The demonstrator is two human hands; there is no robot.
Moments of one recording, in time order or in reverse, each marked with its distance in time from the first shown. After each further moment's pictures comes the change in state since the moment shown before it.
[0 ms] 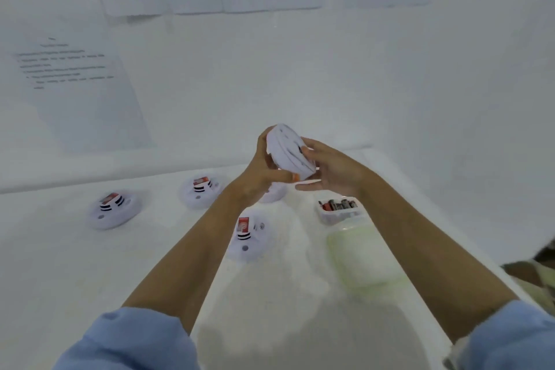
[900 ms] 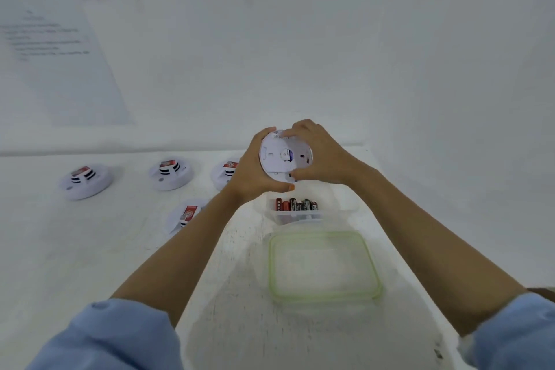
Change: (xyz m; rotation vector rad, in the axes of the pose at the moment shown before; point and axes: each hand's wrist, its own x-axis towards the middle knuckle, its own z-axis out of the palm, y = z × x) left_hand 0.033 -0.010 0.086 0.299 0.318 0.189; right_hand -0.007 -0.006 -0.086 -0.990 0.000 -0.527
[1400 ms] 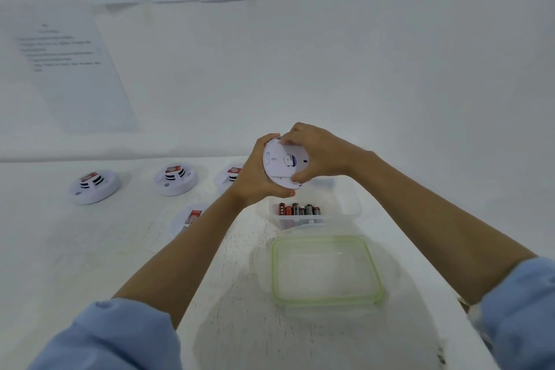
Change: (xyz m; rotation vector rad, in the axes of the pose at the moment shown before) left_hand 0.000 0.003 -0.001 -0.057 -0.055 -0.002; right_hand 0.016 -0.017 -0.019 -0.355 -0.185 -0.081
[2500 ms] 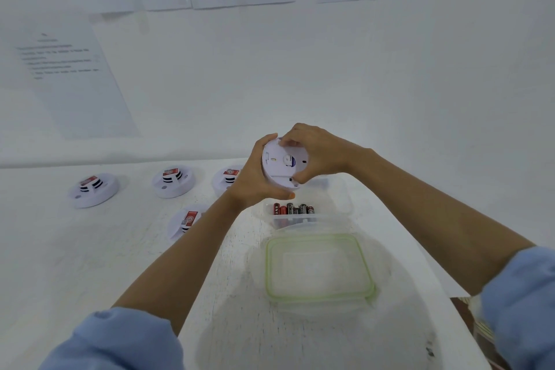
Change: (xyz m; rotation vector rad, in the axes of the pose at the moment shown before) left_hand -0.005 0.010 0.008 -0.031 -0.033 -0.050; right_hand -0.012 0.004 -0.009 0.069 -0.024 0.048
